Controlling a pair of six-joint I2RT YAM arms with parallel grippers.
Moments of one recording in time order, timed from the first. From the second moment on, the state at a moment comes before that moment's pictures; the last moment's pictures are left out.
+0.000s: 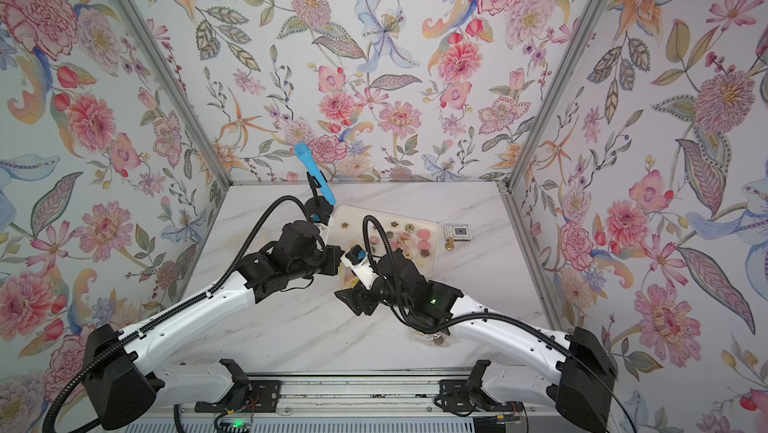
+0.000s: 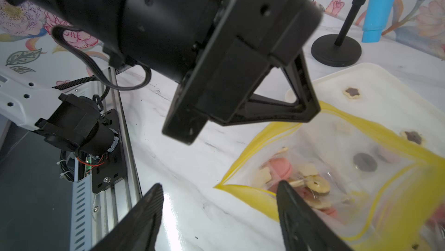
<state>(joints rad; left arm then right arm) -0.73 1.29 1.05 -0.43 0.03 -0.53 1.00 1.20 0.85 -0.09 -0.15 0.10</state>
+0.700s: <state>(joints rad) -0.72 1.28 1.01 -0.38 0.10 -0.56 1.04 1.28 0.70 0.17 -0.03 0.04</state>
